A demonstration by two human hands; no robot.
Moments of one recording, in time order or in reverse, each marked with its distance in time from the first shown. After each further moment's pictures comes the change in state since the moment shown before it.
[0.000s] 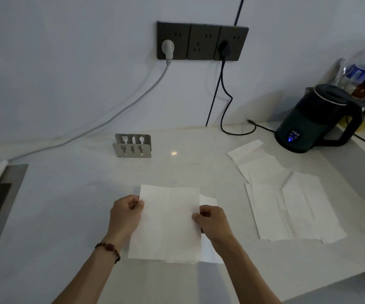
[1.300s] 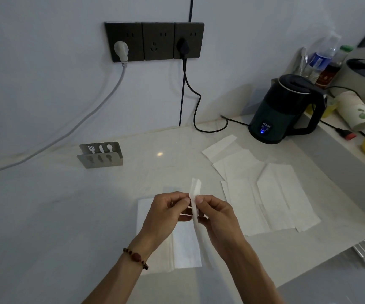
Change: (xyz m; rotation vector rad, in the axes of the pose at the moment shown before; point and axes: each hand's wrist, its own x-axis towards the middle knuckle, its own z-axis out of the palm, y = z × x) left_hand -0.066 0.101 0.094 -0.268 -0.573 0.220; right_hand -0.045 -0.035 -0.071 0.448 0.013 -0.216
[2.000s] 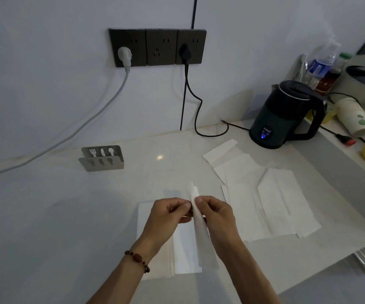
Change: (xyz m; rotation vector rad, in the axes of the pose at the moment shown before) left_hand 0.007 -0.011 -0.002 -0.042 0.033 -0.047; right_hand 0.007 -0.003 0.007 -0.200 0.094 -0.037
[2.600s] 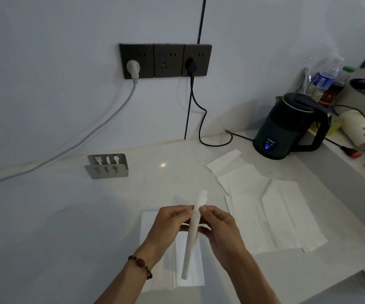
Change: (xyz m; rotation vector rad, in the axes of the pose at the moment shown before) left_hand 0.005 0.006 -0.003 -0.056 -0.079 -0.020; right_hand 0.012 0.009 -0.004 0.196 -0.104 0.072
